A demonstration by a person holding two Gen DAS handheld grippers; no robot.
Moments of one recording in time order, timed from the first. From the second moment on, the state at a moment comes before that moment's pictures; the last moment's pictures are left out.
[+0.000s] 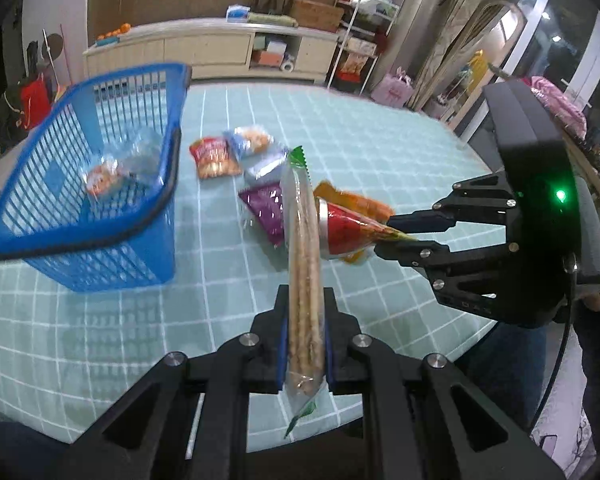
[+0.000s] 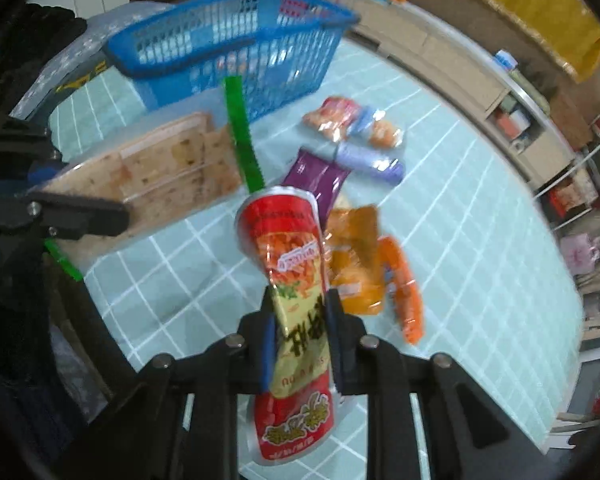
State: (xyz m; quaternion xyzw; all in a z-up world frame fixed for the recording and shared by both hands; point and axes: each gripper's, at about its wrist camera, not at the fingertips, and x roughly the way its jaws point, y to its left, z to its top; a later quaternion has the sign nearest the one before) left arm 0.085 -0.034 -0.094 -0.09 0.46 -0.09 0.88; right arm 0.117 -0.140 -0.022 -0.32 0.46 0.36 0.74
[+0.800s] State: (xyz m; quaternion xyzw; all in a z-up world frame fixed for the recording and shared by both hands) left arm 0.127 0.084 0.000 -0.07 0.41 -0.03 0.91; right arm 0.152 -0.039 0.060 -0.27 0.40 0.35 0.80
